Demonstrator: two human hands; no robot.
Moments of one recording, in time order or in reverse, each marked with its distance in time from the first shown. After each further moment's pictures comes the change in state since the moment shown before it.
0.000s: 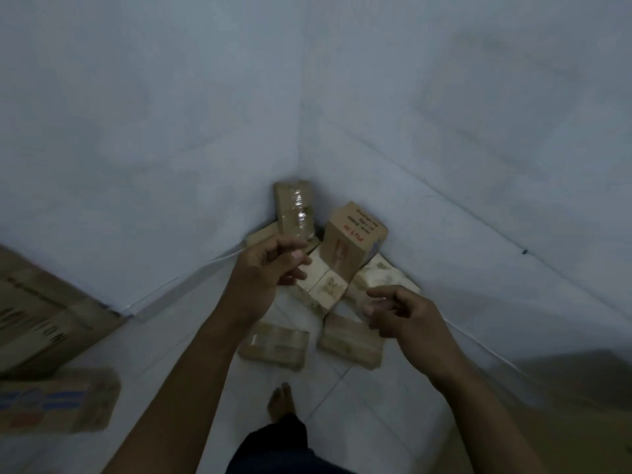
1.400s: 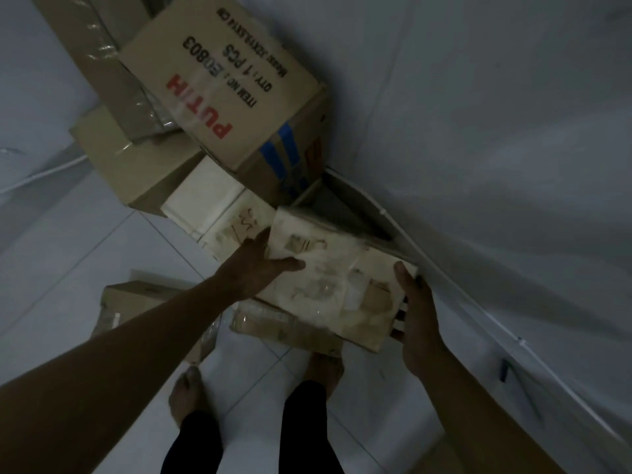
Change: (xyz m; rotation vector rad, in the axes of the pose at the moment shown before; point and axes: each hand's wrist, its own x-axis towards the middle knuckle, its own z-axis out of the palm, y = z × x) left_hand 0.383 -0.537 0.241 0.561 -0.227 -0.728; right_hand 0.417 0.498 -0.147 0.507 0.259 0.826
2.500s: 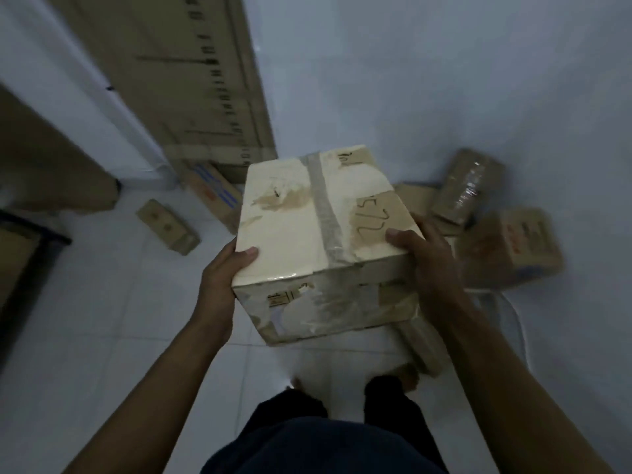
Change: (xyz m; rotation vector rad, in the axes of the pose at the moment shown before) left_hand -0.746 -0.234 -0.121 -1.331 0.998 0.322; right_hand -0.637 0.100 0.187 -0.664 -0.920 -0.694
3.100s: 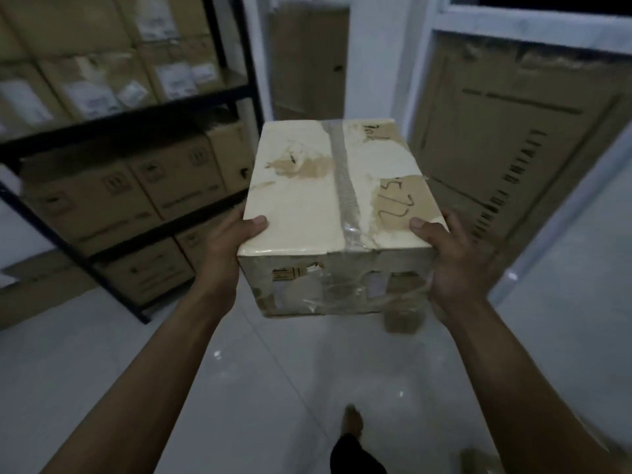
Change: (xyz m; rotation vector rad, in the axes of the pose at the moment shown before) left_hand -0.102 0.179 -0.282 -0.158 0.616 0.552; right_hand -0.039 -0.112 0.393 0.102 -0.748 -0.277
